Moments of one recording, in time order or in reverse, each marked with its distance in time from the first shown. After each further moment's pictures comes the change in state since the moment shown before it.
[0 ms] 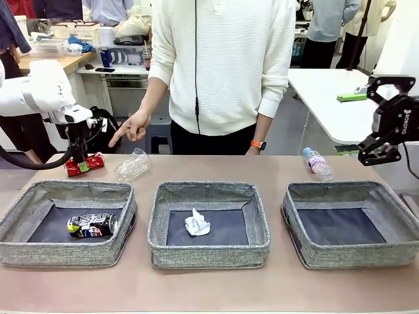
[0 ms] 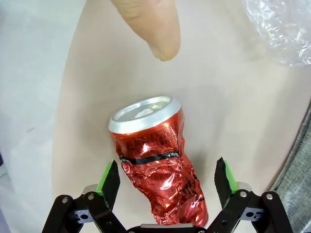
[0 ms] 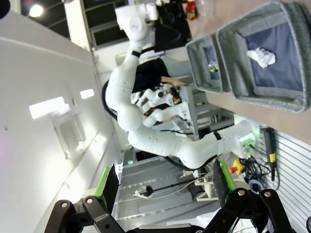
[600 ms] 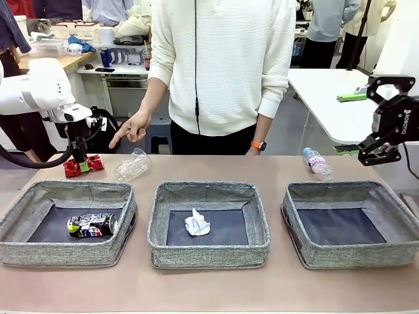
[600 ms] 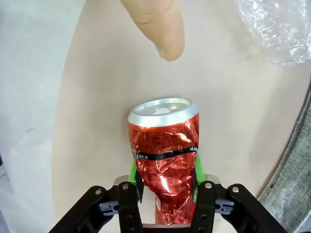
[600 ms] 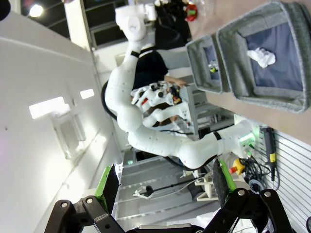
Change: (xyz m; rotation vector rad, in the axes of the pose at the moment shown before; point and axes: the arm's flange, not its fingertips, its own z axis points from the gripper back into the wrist) left arm 0.000 -0.002 0.006 -0.009 -0.001 -0.001; right arm 0.000 0.000 0.000 0.000 0.000 0.000
